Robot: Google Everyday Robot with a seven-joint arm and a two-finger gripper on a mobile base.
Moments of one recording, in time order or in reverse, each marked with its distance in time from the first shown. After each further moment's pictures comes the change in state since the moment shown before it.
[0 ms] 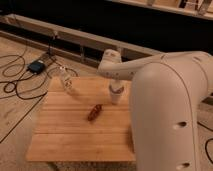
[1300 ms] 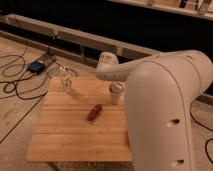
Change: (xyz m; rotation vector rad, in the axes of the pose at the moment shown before) arm 0.000 0.005 -0.001 0.031 -0.025 -0.055
